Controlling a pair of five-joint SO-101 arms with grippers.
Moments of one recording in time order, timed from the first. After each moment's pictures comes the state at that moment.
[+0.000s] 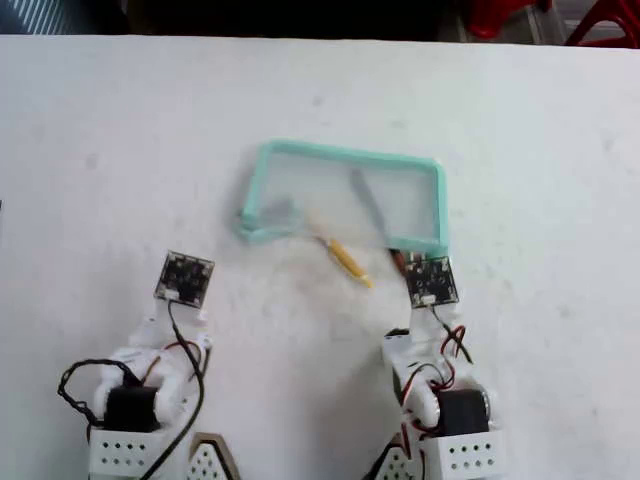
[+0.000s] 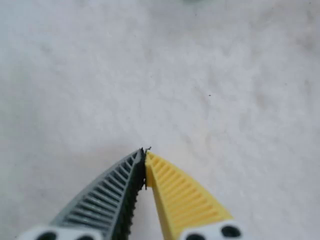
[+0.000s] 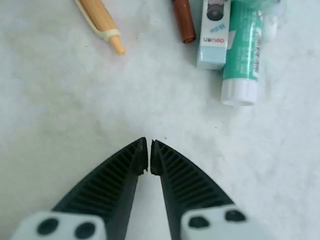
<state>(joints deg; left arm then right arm) -3.6 -104.4 97.1 73.4 -9.3 -9.6 -102.9 96.4 72.3 4.4</state>
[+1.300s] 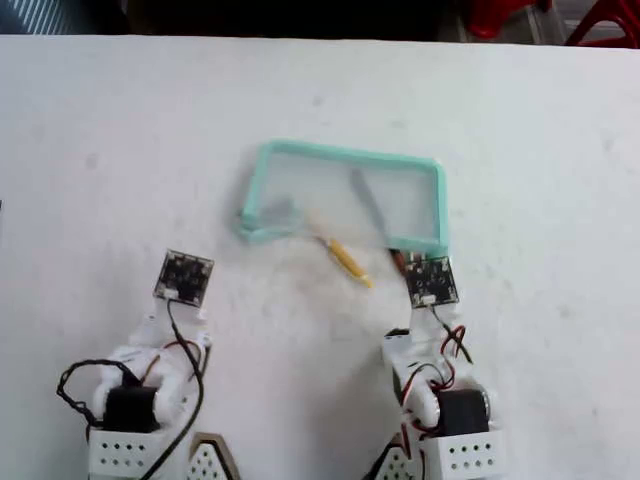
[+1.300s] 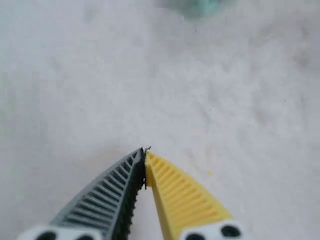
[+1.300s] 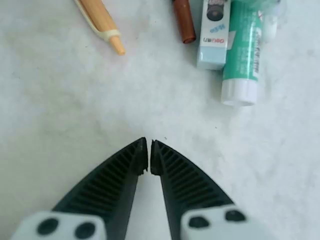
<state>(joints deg) -3.6 -104.3 95.8 71.8 -9.3 -9.6 -102.9 96.4 72.3 4.4</state>
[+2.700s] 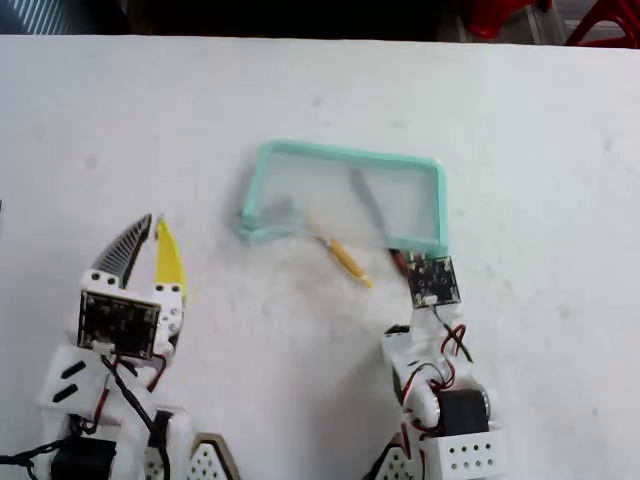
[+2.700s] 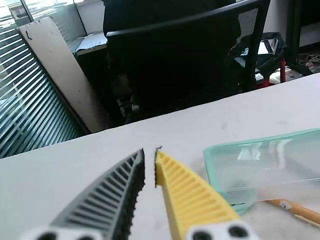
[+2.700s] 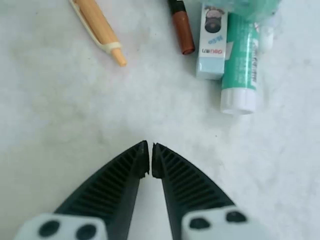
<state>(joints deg) -0.4 -104.8 65.8 56.5 -12.2 -9.6 -102.9 96.4 71.0 4.4</state>
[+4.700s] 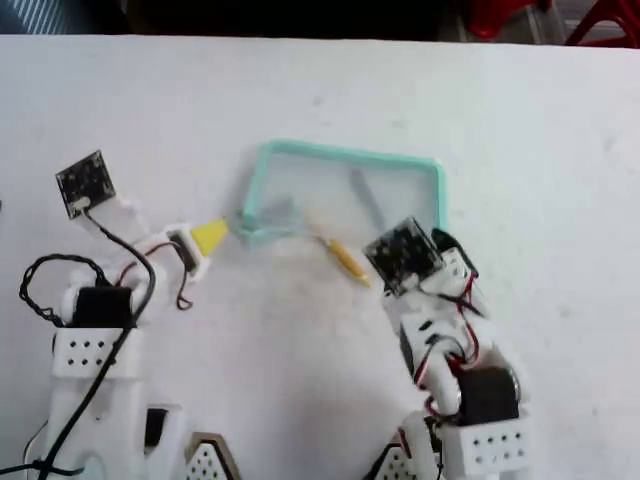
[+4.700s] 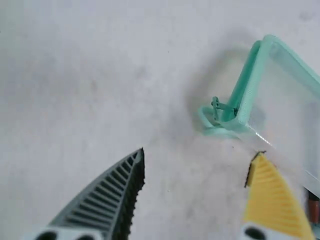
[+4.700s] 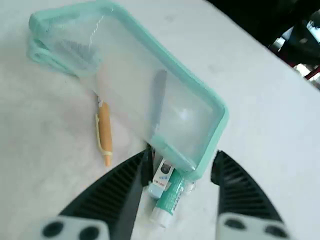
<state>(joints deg) -6.3 -51.3 54.9 60.2 30.9 -11.5 -79.7 63.2 60.2 32.0</state>
